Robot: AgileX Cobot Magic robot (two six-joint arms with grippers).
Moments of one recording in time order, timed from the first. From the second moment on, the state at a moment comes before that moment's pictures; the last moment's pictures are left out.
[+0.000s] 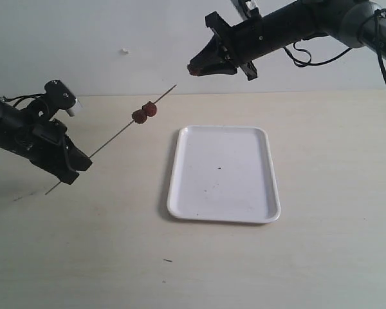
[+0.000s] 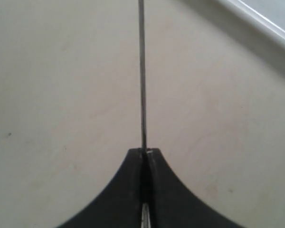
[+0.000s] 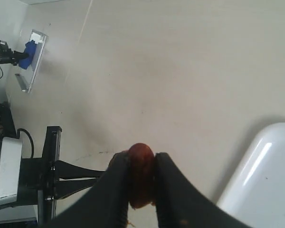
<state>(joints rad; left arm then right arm) -0.13 1.93 -1.10 -0.90 0.57 1.55 0.02 2.52 -2.37 1.05 1.22 -0.31</state>
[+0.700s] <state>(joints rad) -0.13 1.93 -1.10 -1.06 0.57 1.71 0.05 2.52 -2.37 1.05 1.22 -0.30</state>
